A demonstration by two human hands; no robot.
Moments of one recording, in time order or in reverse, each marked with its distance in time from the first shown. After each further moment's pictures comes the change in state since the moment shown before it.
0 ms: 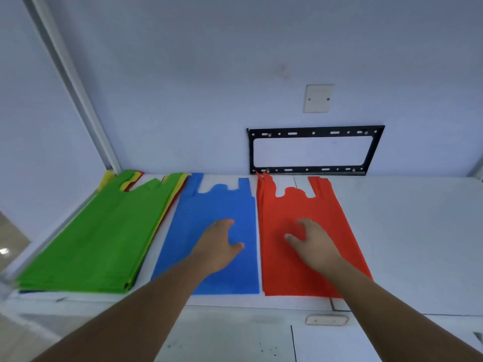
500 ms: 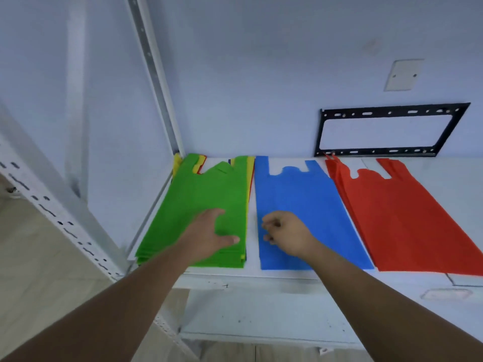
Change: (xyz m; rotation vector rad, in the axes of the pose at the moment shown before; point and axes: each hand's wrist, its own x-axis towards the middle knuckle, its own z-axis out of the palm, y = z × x) left_hand -0.066 -0.204 -0.168 0.036 0.006 -0.056; right_hand -0.040 -0.237 0.177 0.361 -0.271 -0.013
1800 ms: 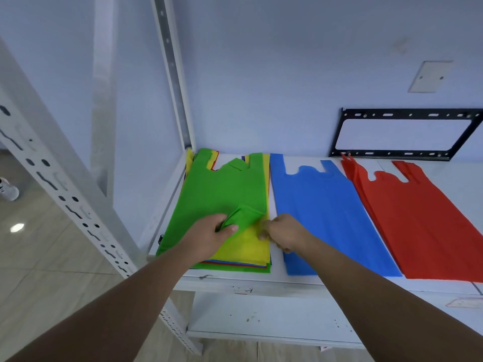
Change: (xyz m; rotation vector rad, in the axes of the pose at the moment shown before) left_hand 0.015 -0.066 -0.024 -0.123 -0.034 0.192; right_hand 0.032 -0.042 0.056 -0.001 -0.070 0.286
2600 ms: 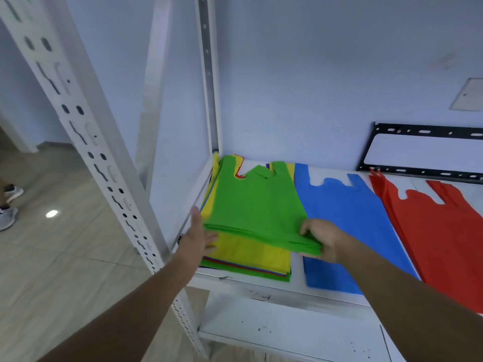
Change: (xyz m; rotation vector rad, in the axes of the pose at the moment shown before) left_hand -0.040 -0.017 -0.024 -0.862 0.330 -0.633; right_hand 0.010 0.001 -0.026 0.514 -0.098 0.214
